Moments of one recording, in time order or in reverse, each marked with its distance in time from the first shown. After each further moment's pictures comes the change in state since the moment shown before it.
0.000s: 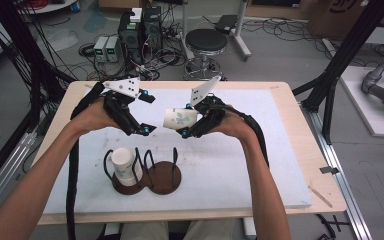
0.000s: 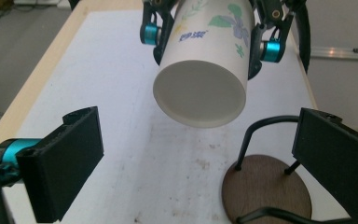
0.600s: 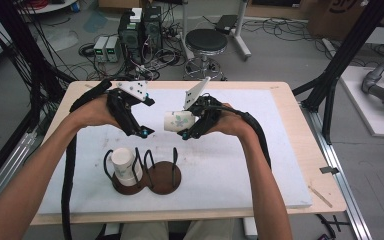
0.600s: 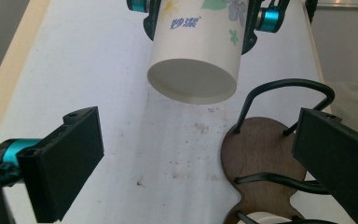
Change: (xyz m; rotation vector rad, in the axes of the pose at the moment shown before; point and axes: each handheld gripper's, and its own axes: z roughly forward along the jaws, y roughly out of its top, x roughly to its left) left arm 0.003 0.009 0.005 0.187 -0.030 0.025; right arm 0.002 0.009 0.007 0.152 -0.027 -0.024
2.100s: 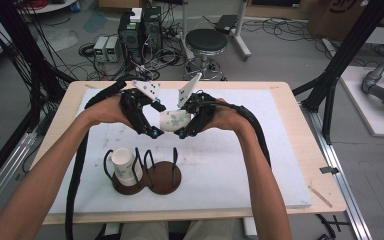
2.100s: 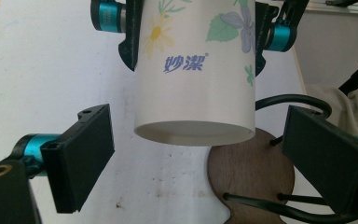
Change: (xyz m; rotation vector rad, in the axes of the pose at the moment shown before) left arm 0.011 0.009 0.029 0.004 -0.116 -0.020; right arm -0.006 0.016 0.003 0.033 0.052 -0.055
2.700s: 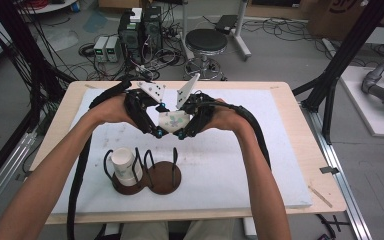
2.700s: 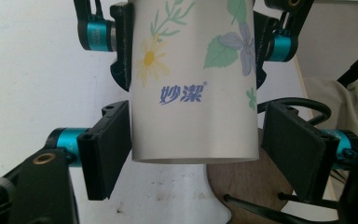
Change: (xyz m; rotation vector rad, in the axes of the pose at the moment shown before) left arm -0.002 0.009 0.006 0.022 -0.016 0.026; right arm 0.002 0.003 0.001 0.006 0.003 -0.009
